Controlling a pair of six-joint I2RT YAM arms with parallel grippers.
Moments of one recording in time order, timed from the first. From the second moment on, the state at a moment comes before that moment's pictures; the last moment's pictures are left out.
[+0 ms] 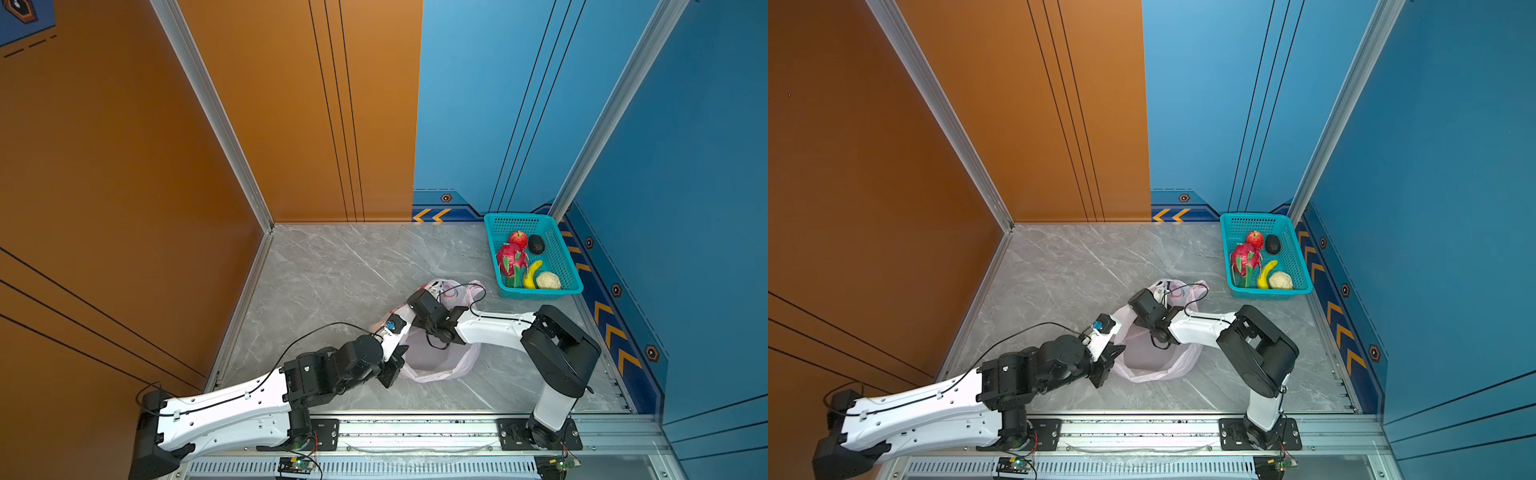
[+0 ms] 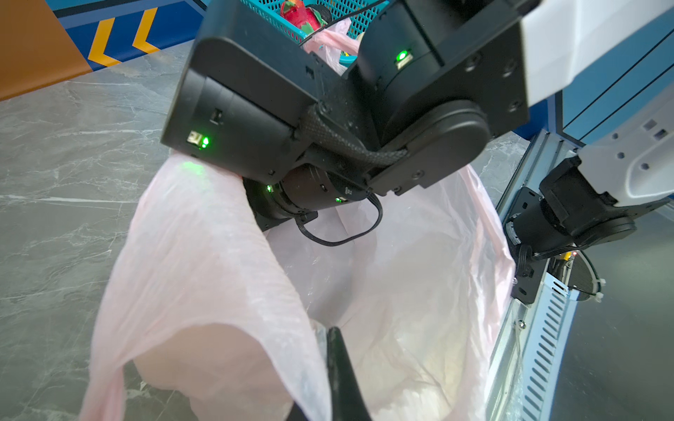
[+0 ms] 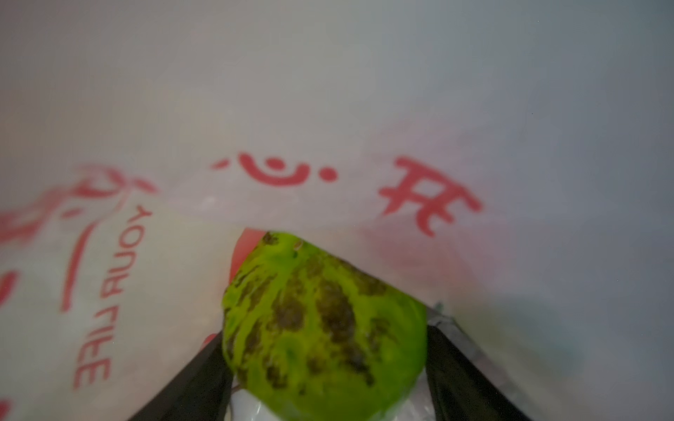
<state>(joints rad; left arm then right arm) -1.21 0.85 0.71 -0.40 -0.25 -0.32 0.85 1.80 0.99 -0.11 0.34 0.98</state>
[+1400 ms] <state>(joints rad) -1.21 0.84 0.71 -0.41 -0.31 -0.32 1.06 1.44 0.94 -0.38 0.33 0.97</state>
